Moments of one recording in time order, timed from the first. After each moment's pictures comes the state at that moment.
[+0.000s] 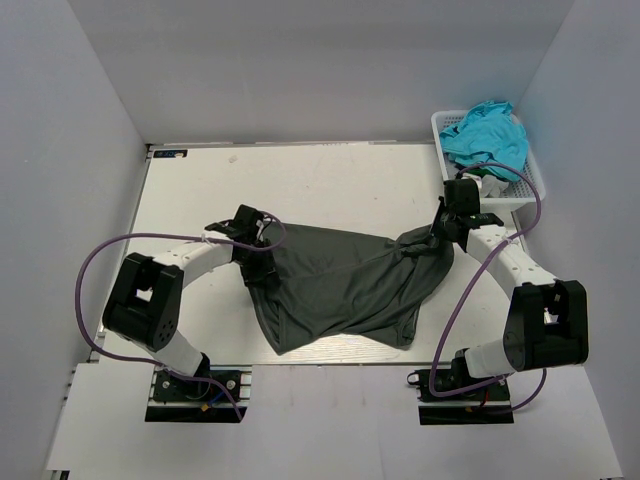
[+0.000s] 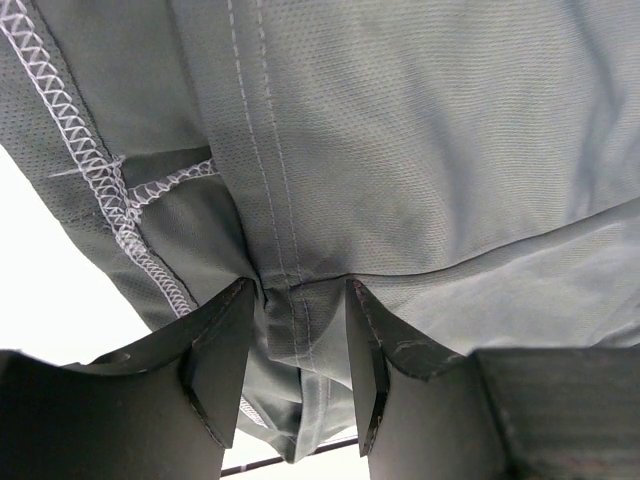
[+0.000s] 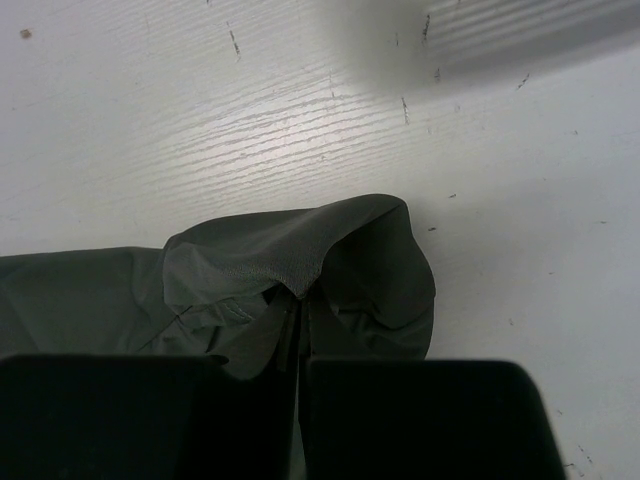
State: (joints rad) left arm -0.39 1.58 0.89 -0.56 0.17 -0.64; right arm 0.16 1.42 0.95 -0.37 0.20 0.36
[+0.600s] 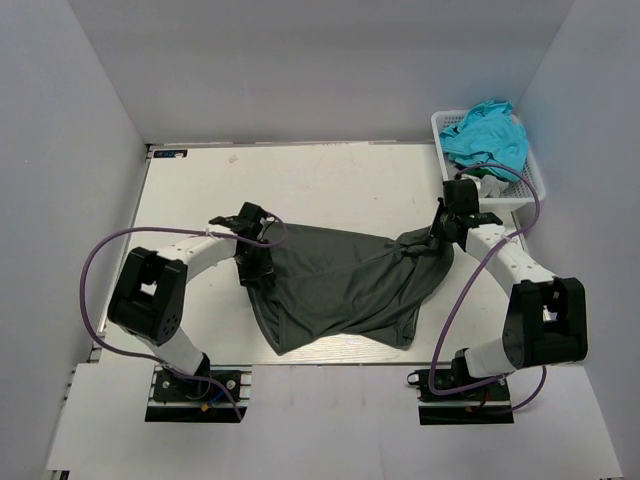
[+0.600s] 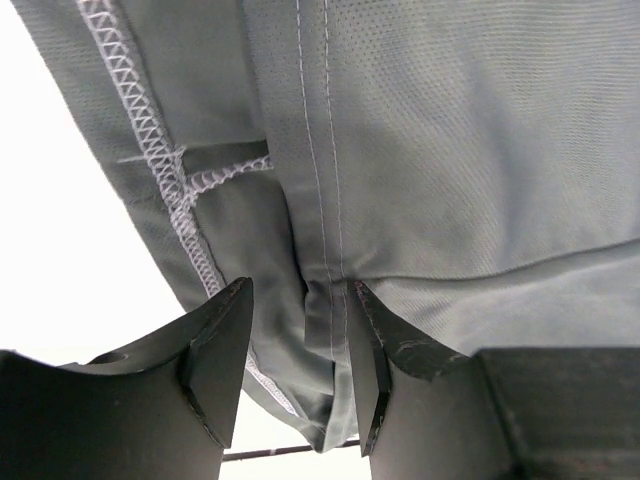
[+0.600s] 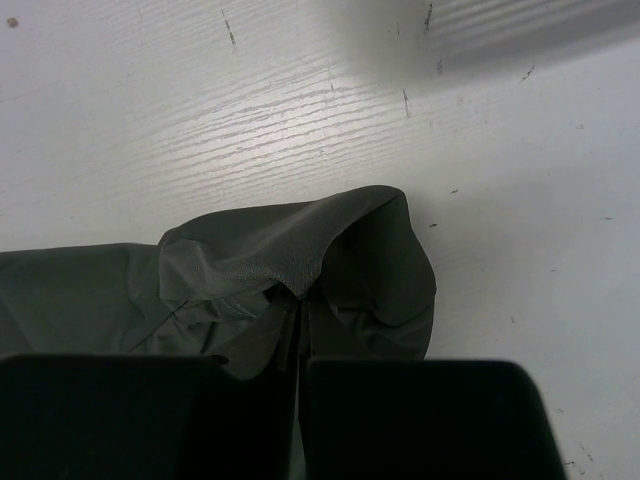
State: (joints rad) left arm -0.40 1.61 0.96 -0.68 0.07 -0.60; right arm 0.16 1.43 0.95 -0.38 0.20 0.36
